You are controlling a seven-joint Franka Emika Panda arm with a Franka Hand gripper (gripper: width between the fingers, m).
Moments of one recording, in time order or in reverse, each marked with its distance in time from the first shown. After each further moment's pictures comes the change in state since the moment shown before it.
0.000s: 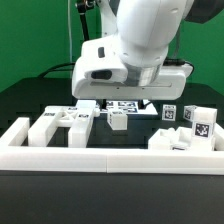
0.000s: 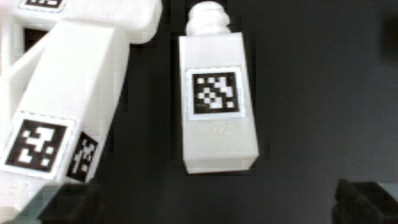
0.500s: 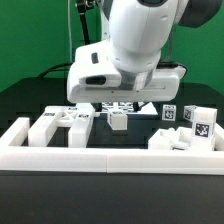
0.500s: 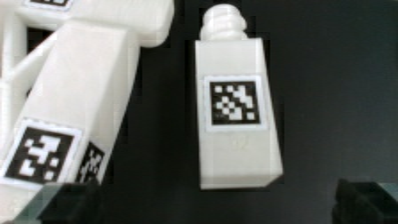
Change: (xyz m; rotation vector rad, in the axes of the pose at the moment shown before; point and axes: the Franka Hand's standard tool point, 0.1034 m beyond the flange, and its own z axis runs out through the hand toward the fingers) arm -0.002 0.008 0.012 0.014 -0.024 -0.039
